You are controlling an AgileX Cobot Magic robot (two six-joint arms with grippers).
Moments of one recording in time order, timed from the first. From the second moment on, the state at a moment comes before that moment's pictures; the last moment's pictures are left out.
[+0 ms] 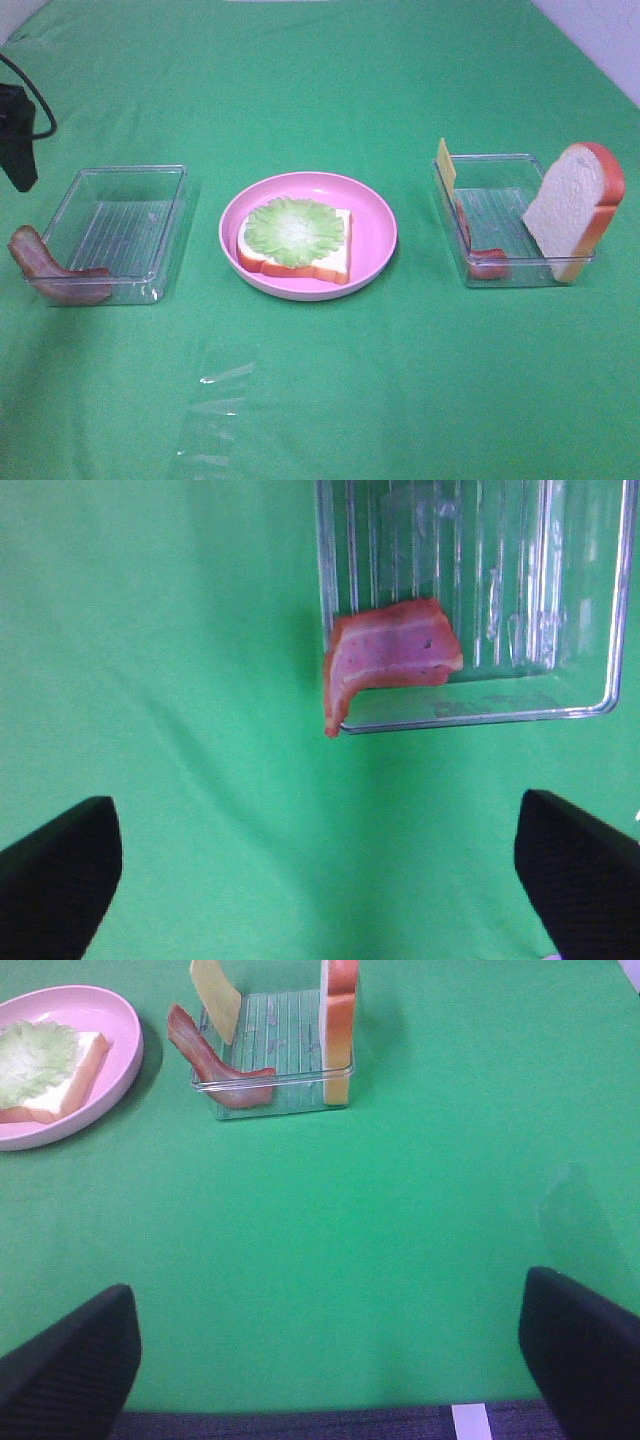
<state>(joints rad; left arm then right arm) -0.05 1.80 -1.47 -0.03 1.22 0.00 0.01 0.00 -0.45 0.00 1.11 0.06</state>
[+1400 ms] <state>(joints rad) -0.11 2.05 -1.45 0.00 1.10 -0.11 0.01 0.00 -0.45 0.00 1.11 0.06</state>
